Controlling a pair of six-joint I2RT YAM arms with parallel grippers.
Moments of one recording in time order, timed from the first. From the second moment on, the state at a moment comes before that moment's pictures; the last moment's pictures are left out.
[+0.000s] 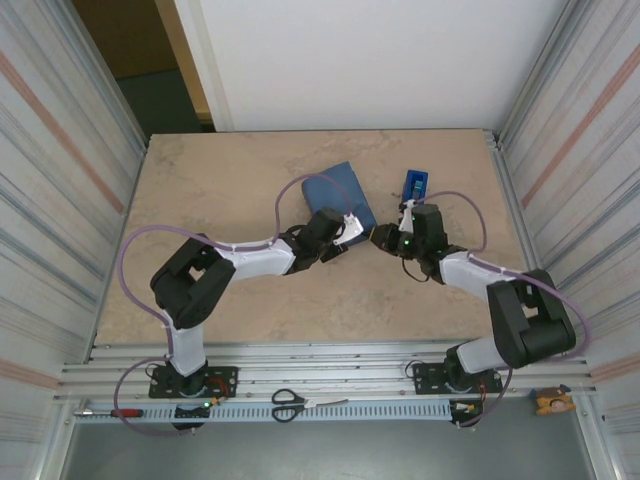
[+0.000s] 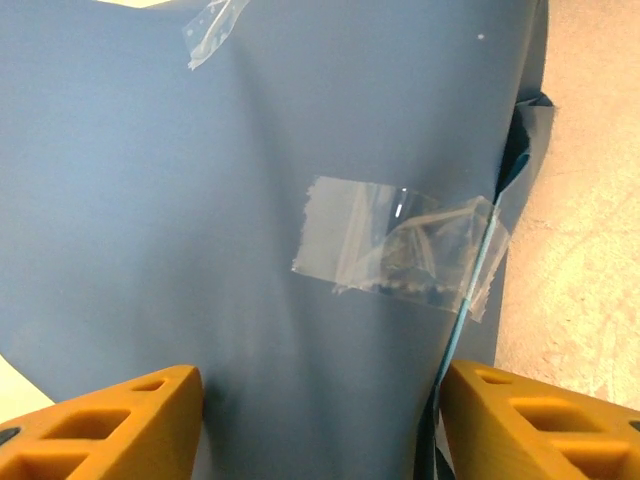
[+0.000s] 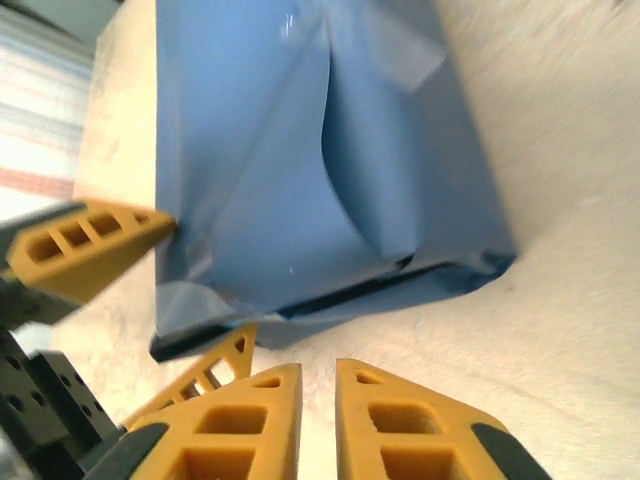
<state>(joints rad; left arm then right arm) -0.84 1.87 1.11 0.03 -0.29 0.47 0.29 1.41 0.63 0.16 -0.39 0.69</state>
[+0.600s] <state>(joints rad) -0.80 1.75 1.19 -0.17 -0.08 0.37 0.13 1.66 1.05 -0.19 -0.58 0.53</state>
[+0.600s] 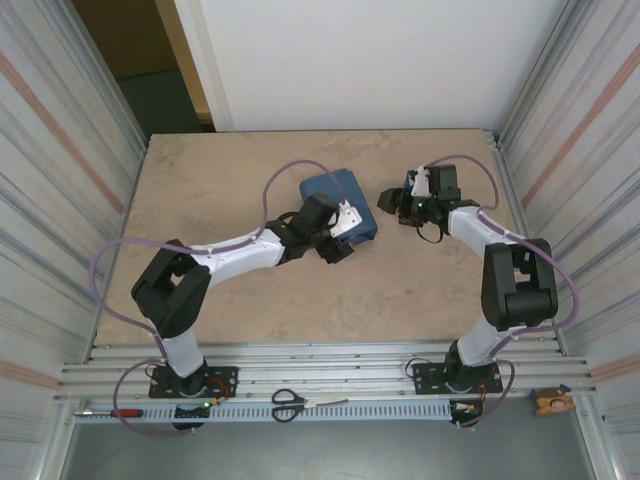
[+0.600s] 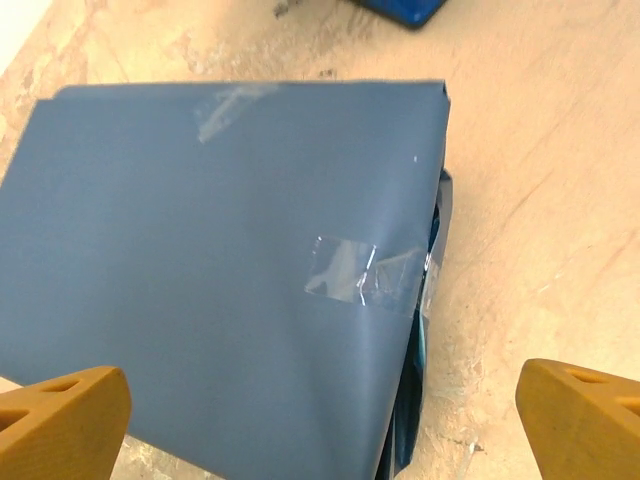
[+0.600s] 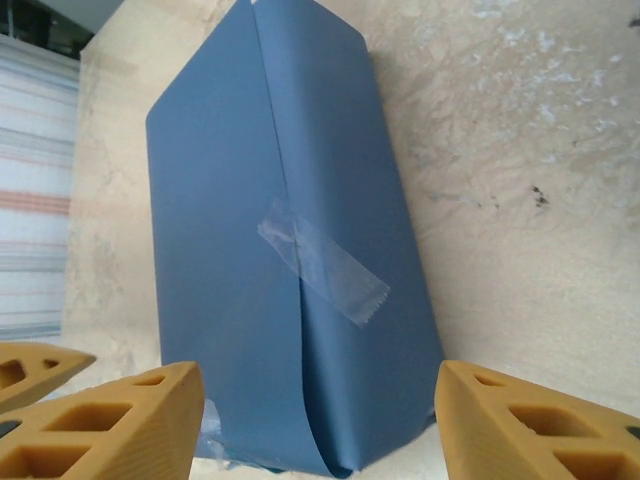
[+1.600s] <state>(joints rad) -0.28 2.01 1.49 -0.40 0.64 -0.42 0.19 1.98 1.40 -0.40 -0.69 0.58</state>
